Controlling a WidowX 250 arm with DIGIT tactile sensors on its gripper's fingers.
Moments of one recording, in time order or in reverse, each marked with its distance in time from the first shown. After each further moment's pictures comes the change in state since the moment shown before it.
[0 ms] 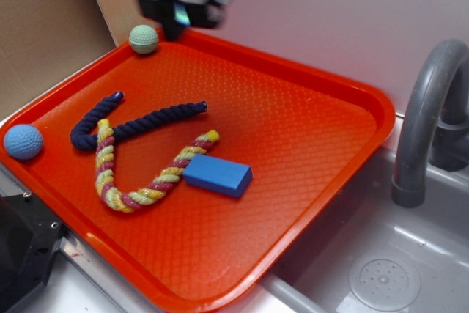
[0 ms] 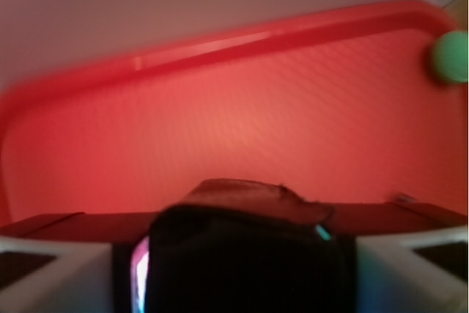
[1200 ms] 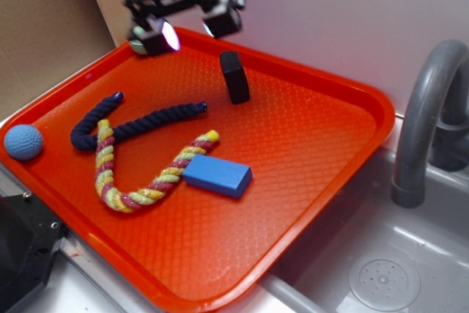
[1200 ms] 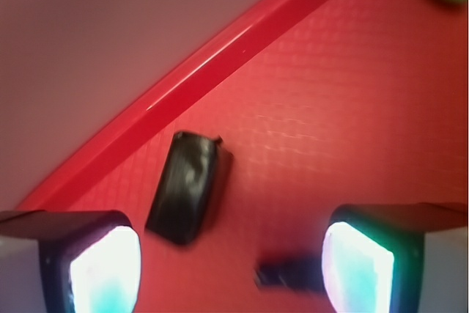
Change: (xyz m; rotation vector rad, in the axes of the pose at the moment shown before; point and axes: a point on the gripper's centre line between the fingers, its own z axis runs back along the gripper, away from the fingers) arm 0.051 0.013 -0.093 -0.189 -0.071 0.589
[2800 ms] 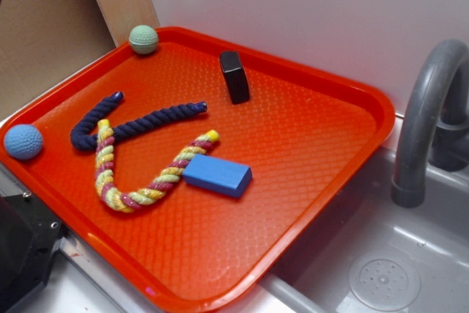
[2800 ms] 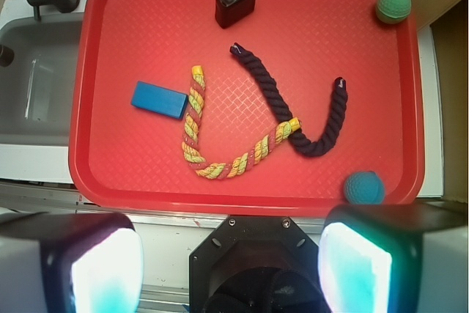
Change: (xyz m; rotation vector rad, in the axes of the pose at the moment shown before) arm -0.145 0.072 0.191 0.089 0.066 -0.721
